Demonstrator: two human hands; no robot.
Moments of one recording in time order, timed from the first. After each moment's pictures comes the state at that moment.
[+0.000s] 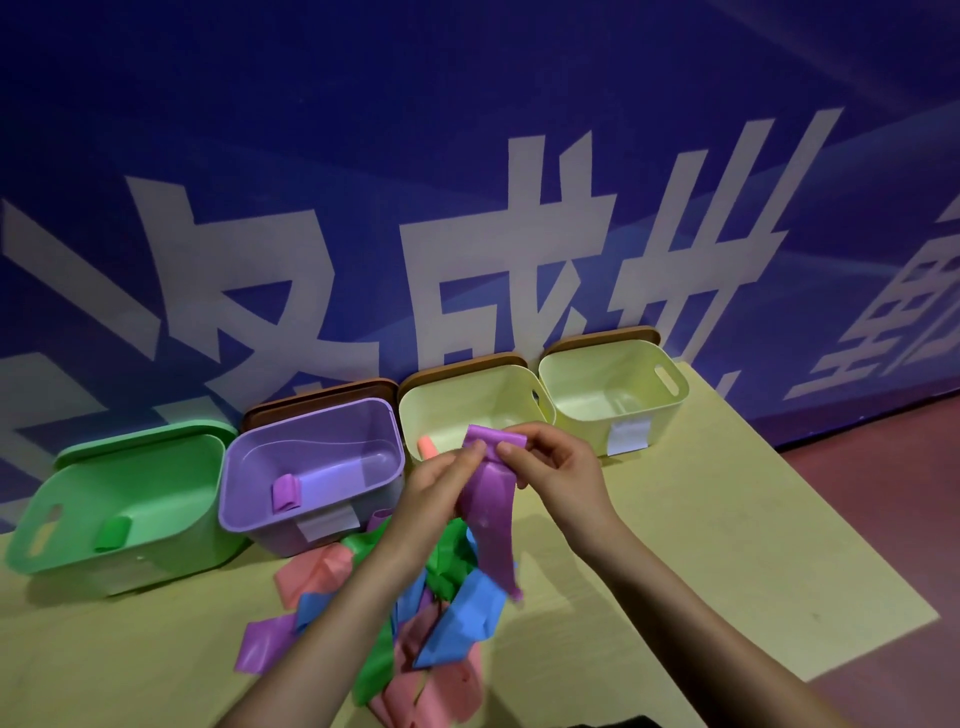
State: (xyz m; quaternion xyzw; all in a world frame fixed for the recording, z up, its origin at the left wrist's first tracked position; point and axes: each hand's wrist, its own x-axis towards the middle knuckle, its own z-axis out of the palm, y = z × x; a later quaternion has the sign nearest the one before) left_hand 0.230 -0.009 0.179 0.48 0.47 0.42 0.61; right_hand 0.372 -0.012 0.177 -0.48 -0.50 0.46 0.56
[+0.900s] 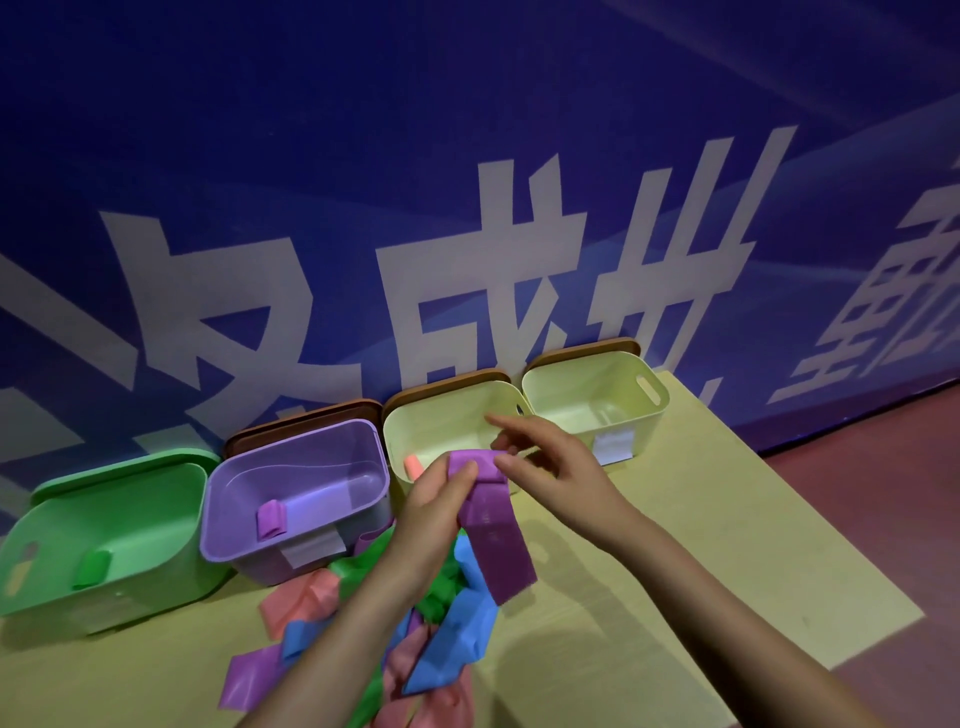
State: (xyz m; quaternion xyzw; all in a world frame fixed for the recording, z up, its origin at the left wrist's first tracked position) left_hand 0.248 -0.002 0.169 0.48 0.45 0.44 0.61; right_hand 0.408 -0.009 0.191 -0.46 -0.65 0.39 0.46
